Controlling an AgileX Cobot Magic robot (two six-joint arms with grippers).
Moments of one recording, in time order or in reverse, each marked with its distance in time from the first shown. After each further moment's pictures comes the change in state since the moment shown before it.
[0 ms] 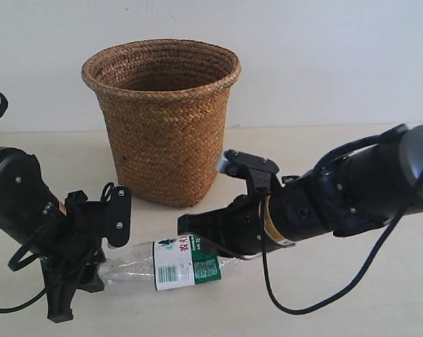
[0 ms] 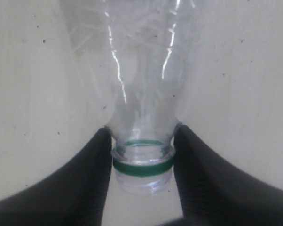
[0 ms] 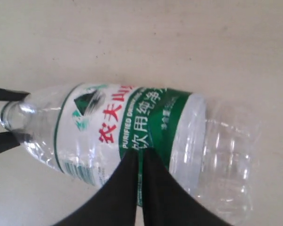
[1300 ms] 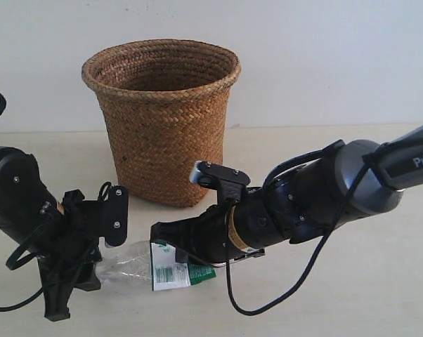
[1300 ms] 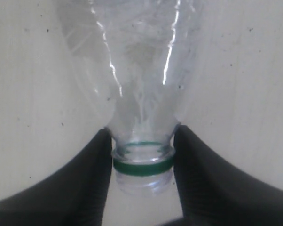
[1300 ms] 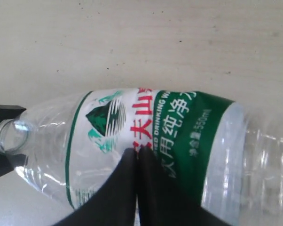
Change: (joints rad) left arm 0.002 0.000 0.000 0.007 0.000 -0.002; right arm 0.068 0.181 -0.118 0.036 0.018 0.028
